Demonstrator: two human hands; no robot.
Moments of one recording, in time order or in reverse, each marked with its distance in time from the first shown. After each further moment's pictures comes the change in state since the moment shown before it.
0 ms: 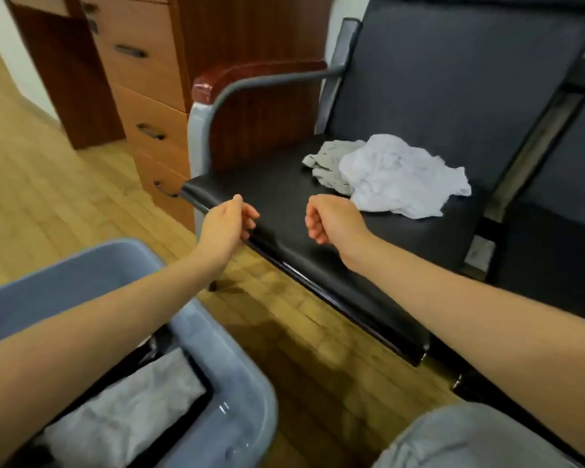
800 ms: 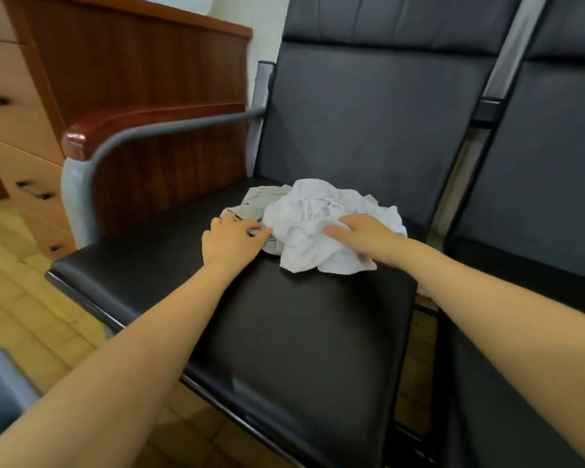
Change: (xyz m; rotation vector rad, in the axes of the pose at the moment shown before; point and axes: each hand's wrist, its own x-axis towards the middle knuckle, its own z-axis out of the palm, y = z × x) left_hand 0.128 0.020 0.173 0.976 -0.063 0.401; right_hand 0.125 0.015 -0.203 -0.706 0.042 -0.170
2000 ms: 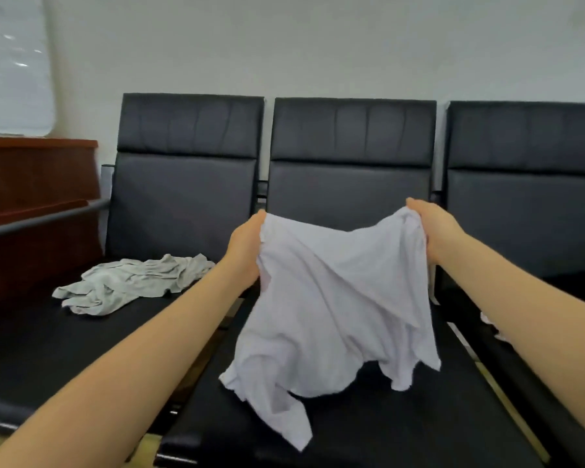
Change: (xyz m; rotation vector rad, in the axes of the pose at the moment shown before) left_hand -0.199 0.367 -0.112 -1.609 -0.521 -0.128; right_hand -0.354 0.092 -0.318 0.994 0.964 0.341
